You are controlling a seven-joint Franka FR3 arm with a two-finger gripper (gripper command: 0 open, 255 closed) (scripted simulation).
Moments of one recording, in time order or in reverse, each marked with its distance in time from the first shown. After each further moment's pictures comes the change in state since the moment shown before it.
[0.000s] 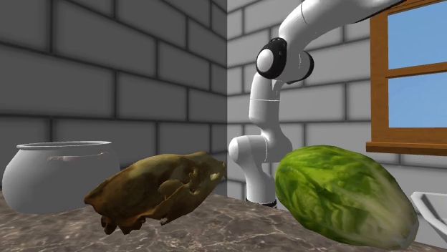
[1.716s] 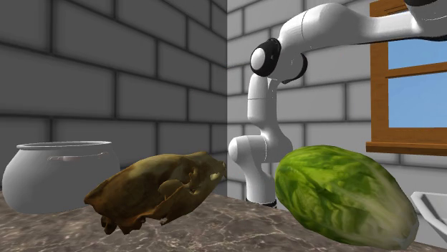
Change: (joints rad) arm -0.042 -0.111 -0.015 -0.455 0.046 0.350 0.042
